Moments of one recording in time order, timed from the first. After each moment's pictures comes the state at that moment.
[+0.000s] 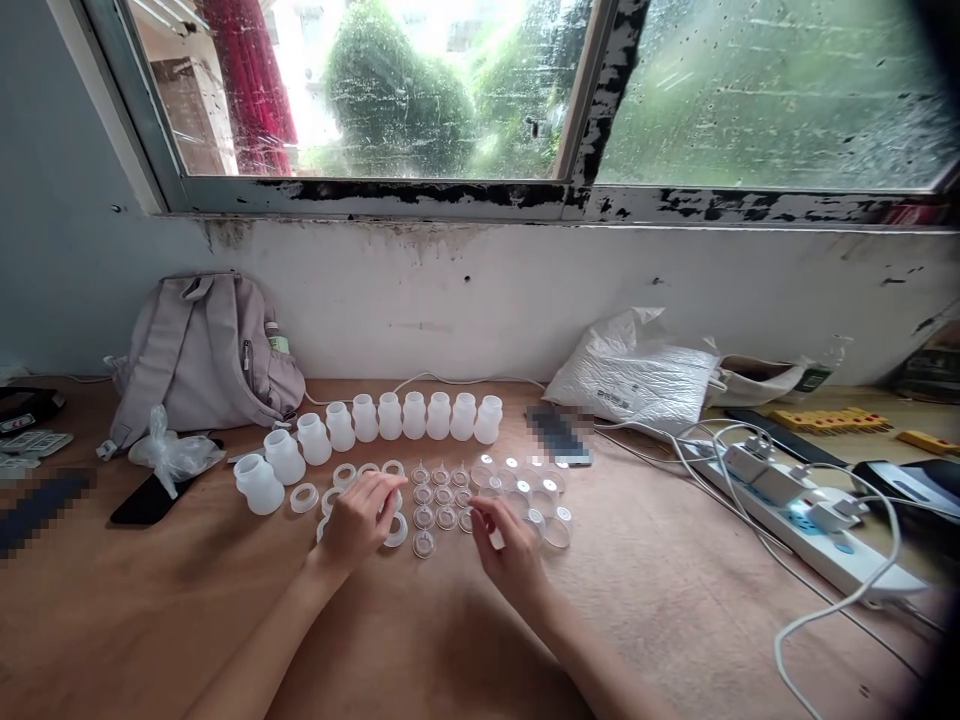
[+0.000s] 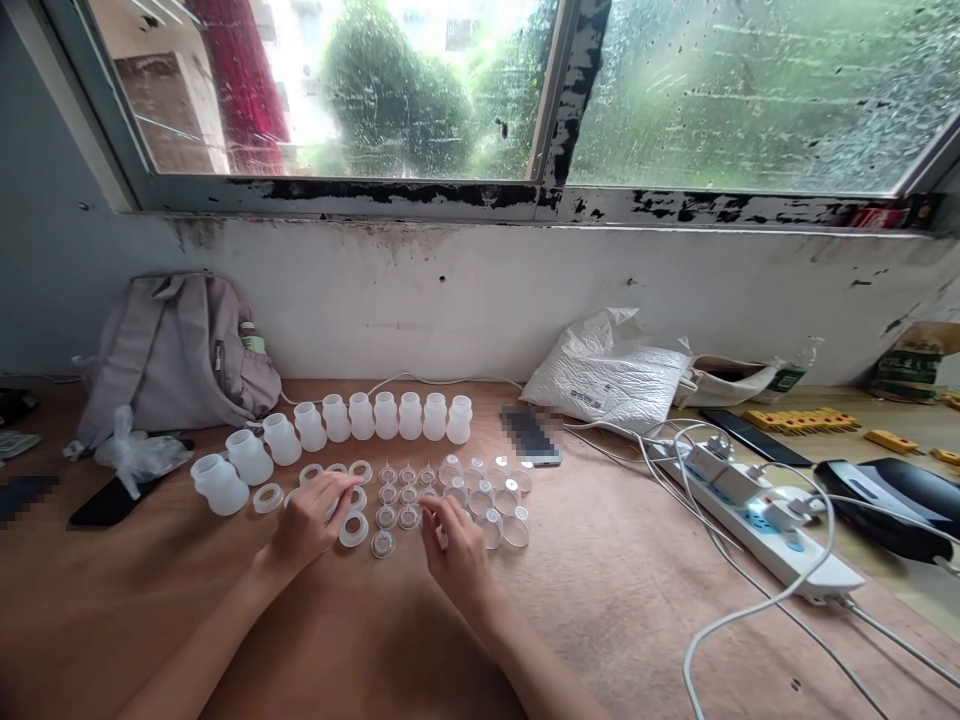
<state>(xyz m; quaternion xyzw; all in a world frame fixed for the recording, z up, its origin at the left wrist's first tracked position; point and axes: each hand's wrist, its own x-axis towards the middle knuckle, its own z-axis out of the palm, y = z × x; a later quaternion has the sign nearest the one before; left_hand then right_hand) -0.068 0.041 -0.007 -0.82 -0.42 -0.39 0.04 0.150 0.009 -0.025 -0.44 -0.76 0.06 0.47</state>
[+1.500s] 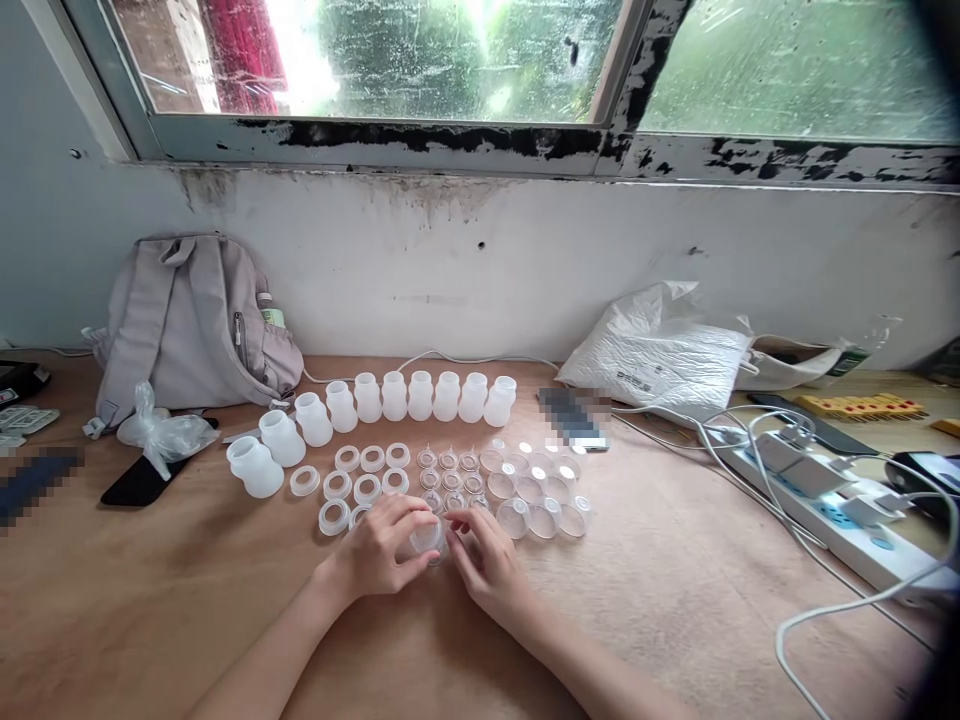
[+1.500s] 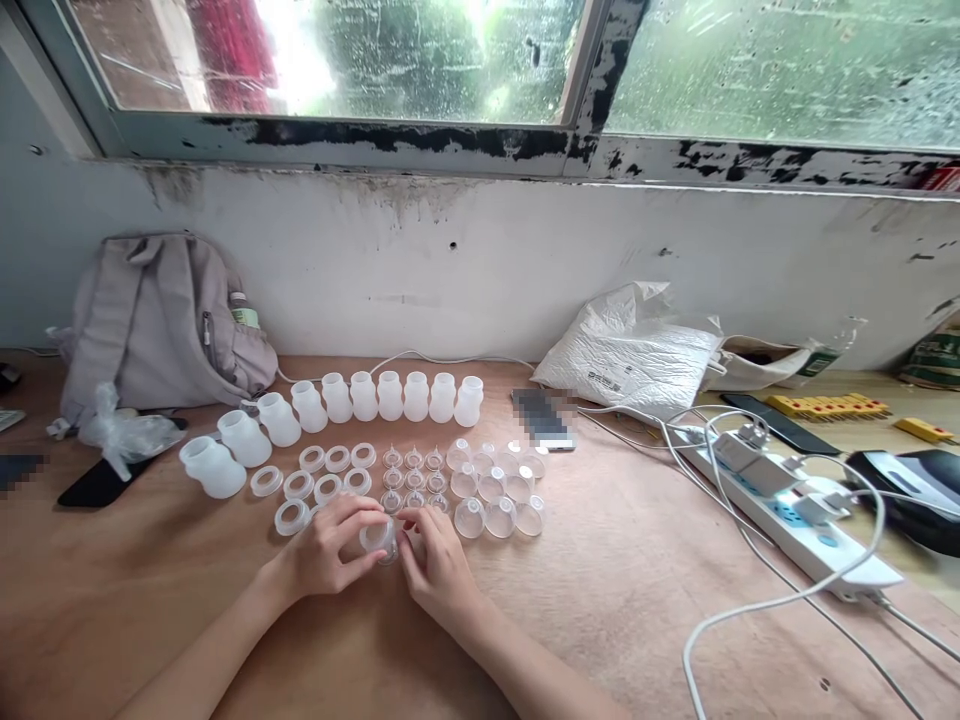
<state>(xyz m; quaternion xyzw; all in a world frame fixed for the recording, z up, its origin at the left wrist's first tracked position) -0.064 0.020 -0.025 -0.89 -0.30 -0.33 -0.08 0.123 -0.002 -0.044 -0.45 -0.77 0.19 0.41</state>
